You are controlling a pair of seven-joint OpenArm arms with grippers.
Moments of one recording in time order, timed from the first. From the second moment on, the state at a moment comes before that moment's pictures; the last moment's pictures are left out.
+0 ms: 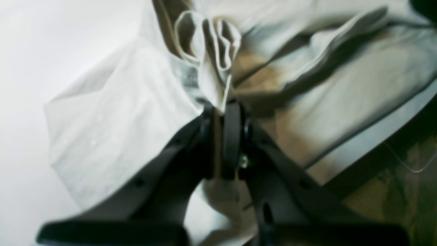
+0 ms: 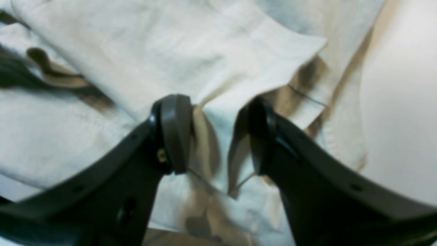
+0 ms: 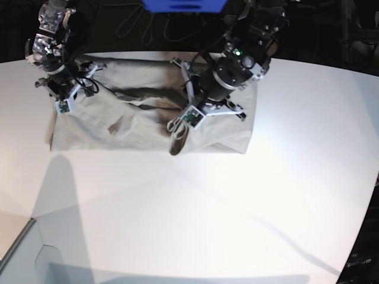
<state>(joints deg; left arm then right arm) 13.9 -2.5 21.0 101.1 6.4 -18.8 40.2 -16.5 -2.2 31.3 89.1 -10.5 38.8 -29.1</state>
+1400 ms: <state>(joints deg) 10.3 -1.6 27.0 98.5 6.3 -18.6 41.1 -16.5 -2.3 31.7 98.5 -10.4 38.8 -29.4</state>
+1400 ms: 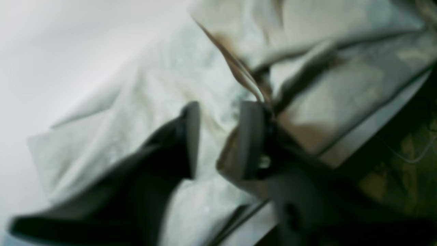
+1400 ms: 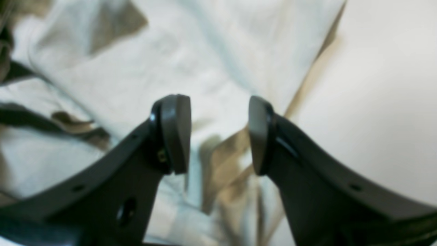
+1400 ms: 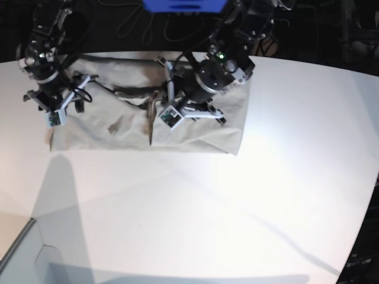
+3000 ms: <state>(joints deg) 11.5 -4.5 -1.3 110.0 5.7 -19.3 52.9 -7.6 1.8 40.7 83.5 -10.5 38.8 -29.4</state>
